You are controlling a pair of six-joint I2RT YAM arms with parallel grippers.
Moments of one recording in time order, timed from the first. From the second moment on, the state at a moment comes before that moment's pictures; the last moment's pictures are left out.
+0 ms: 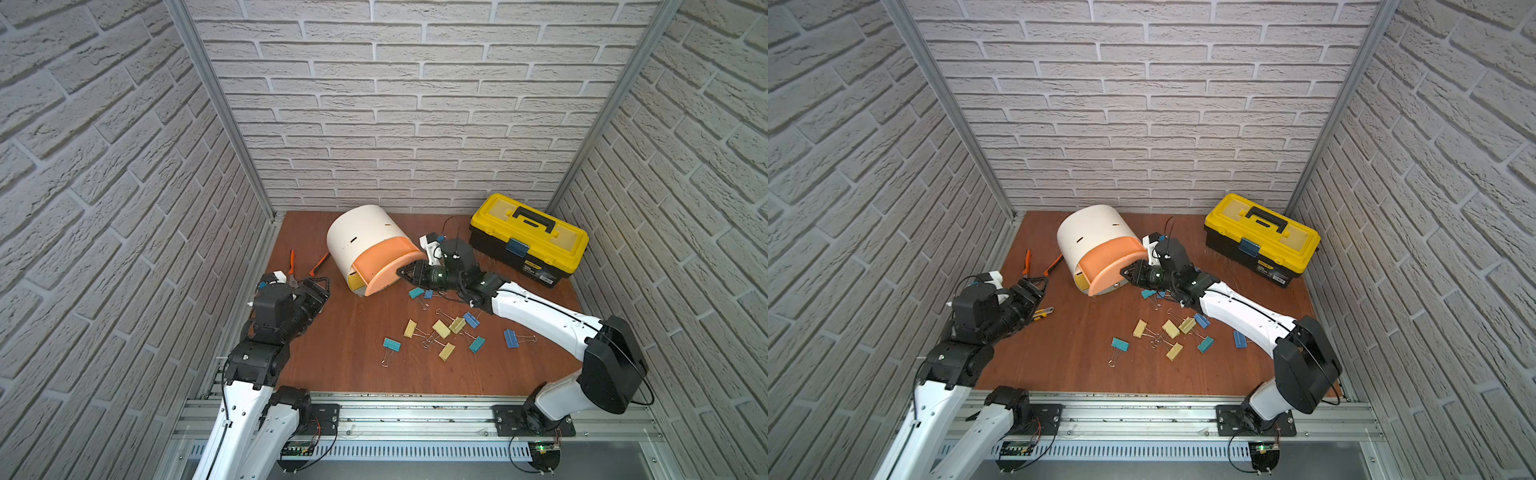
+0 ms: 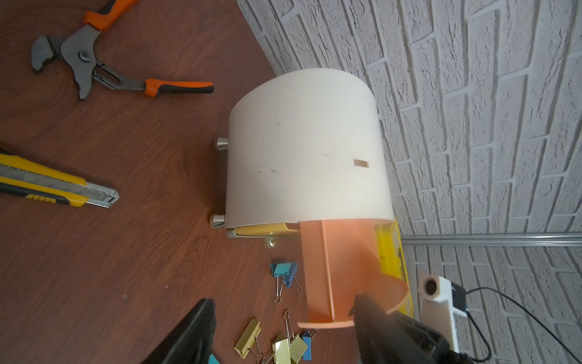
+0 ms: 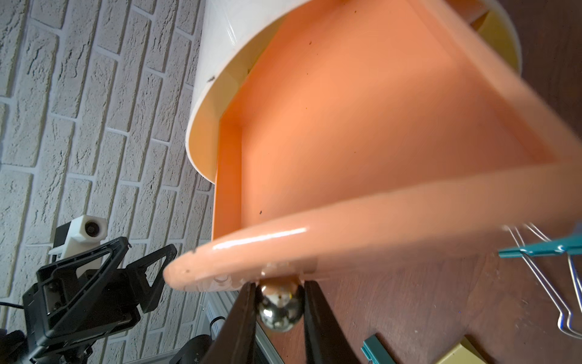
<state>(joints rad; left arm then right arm) -0.18 0.62 0.77 -0.63 0.11 -1.07 0.62 1.50 1.11 -0.11 -0.34 0.87</state>
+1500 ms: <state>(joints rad) -0.20 0.69 0.79 -0.73 0.08 -1.04 0.57 1.09 1.02 -0.65 0.05 0.68</state>
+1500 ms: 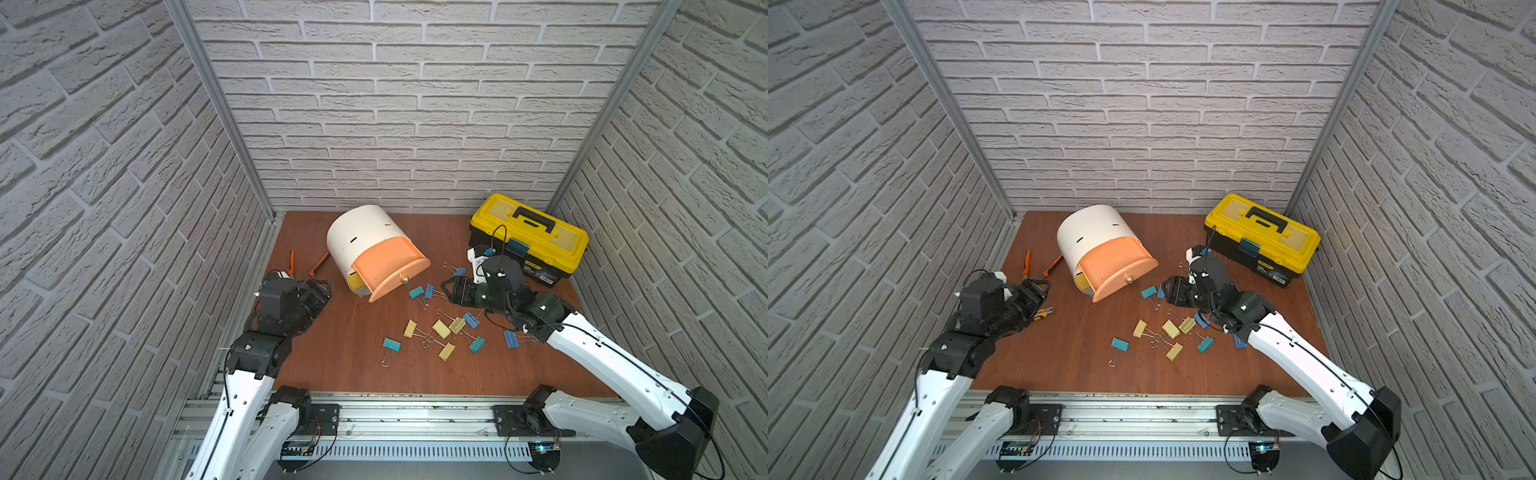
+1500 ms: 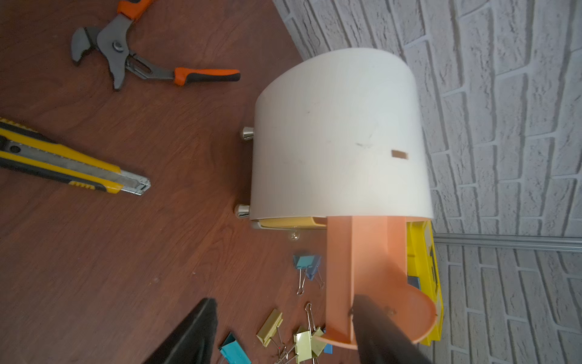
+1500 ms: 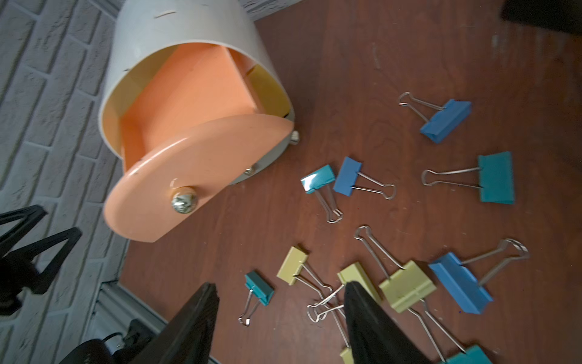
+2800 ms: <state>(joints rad) -0.39 0.66 0.57 -0.77 -0.04 -1.17 0.34 1.62 1.05 -0.91 0.06 1.20</state>
